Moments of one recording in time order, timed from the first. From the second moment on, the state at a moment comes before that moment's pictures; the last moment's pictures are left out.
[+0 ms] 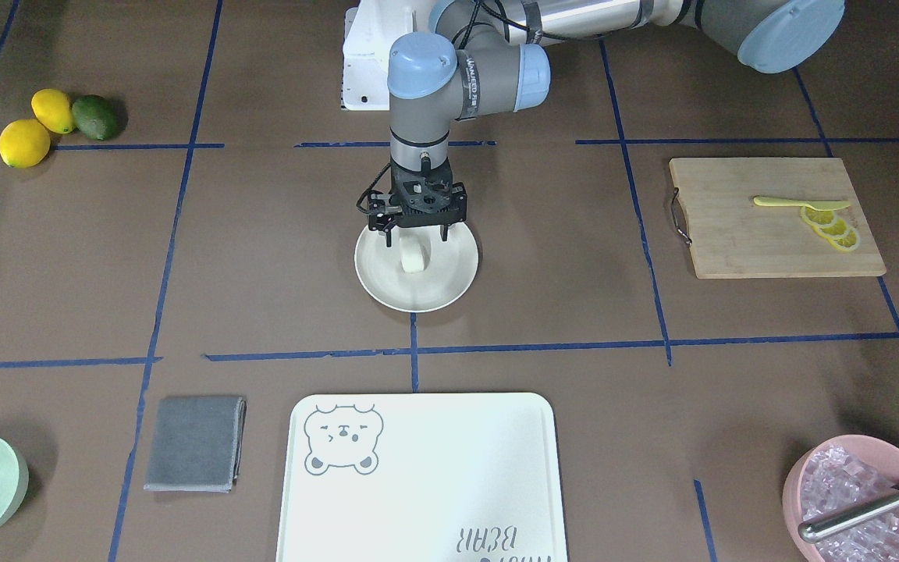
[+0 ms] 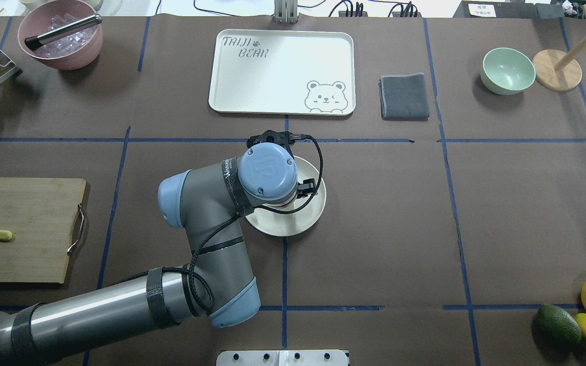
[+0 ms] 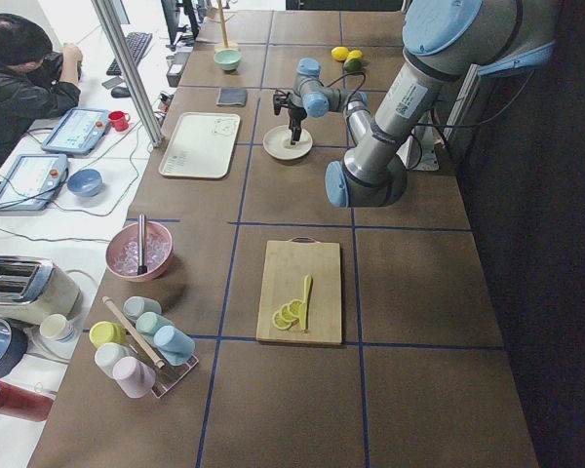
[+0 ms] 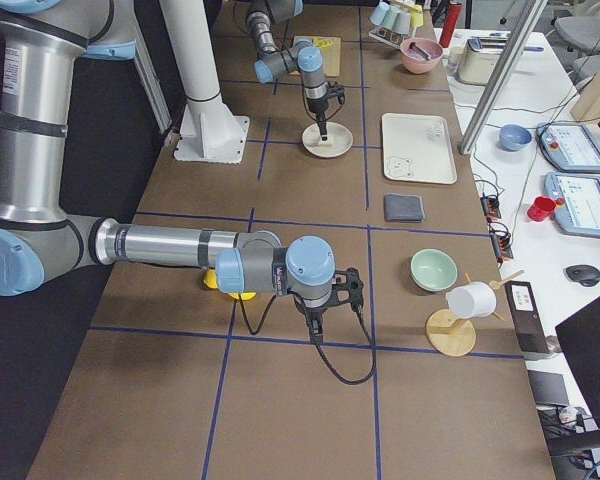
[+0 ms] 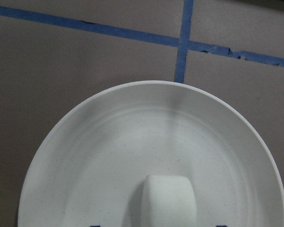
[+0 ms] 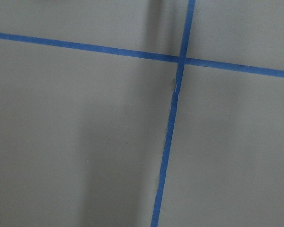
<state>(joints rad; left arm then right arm) -0.42 -2.41 -1.51 -1.67 -1.67 -1.42 1.57 -1.76 1.74 -1.47 2.43 -0.09</state>
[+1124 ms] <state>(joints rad) -0.87 -1.92 -2.03 -1.37 -2.06 -0.75 1.57 -1.71 1.72 -1.48 2.43 -0.08</state>
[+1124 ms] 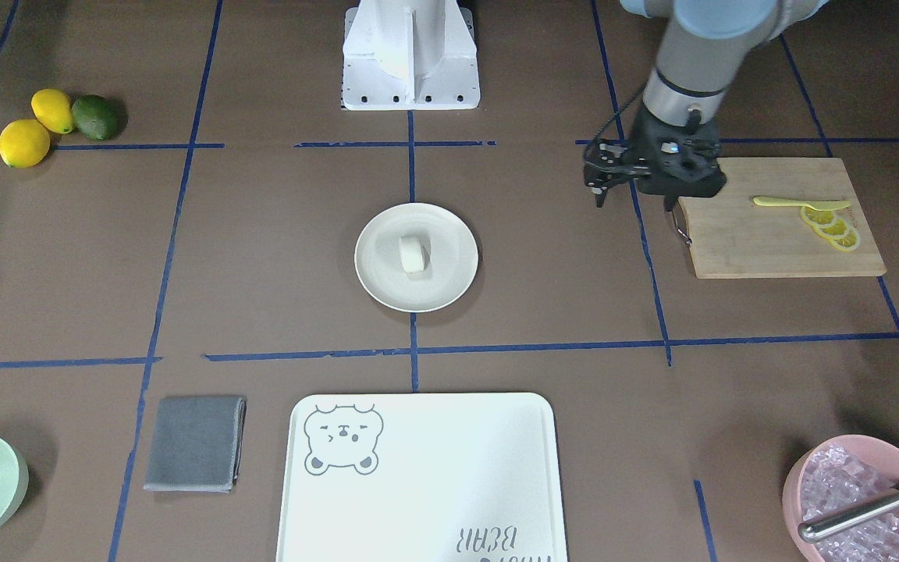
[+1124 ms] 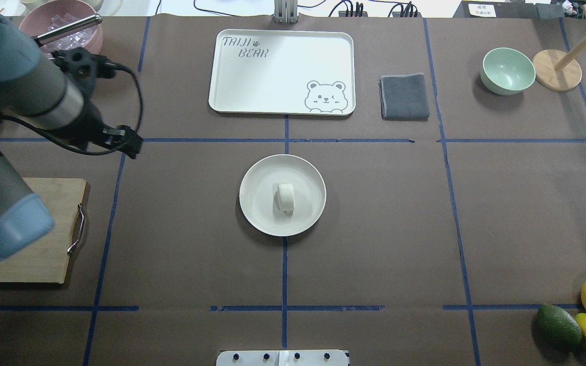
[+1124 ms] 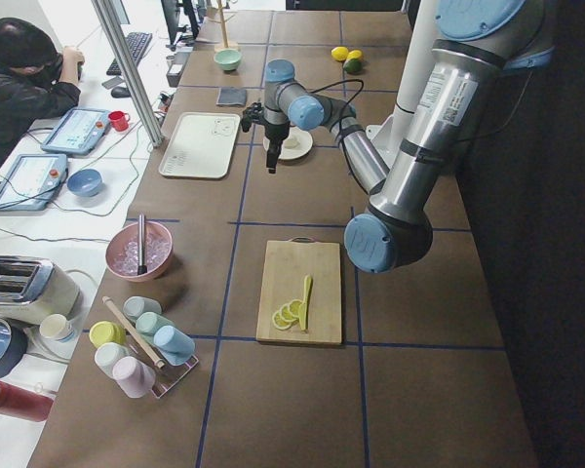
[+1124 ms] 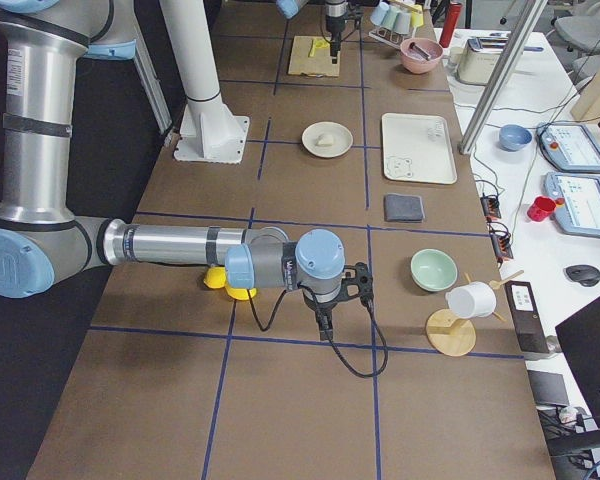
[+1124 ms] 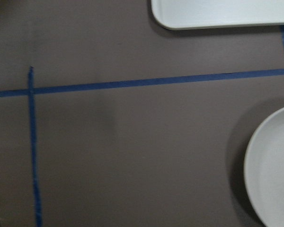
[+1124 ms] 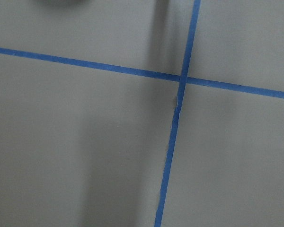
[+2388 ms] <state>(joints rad) -1.57 -1.55 -1.71 -1.37 -2.36 0.25 1.57 -1.69 1.72 -1.48 2.43 -0.06</state>
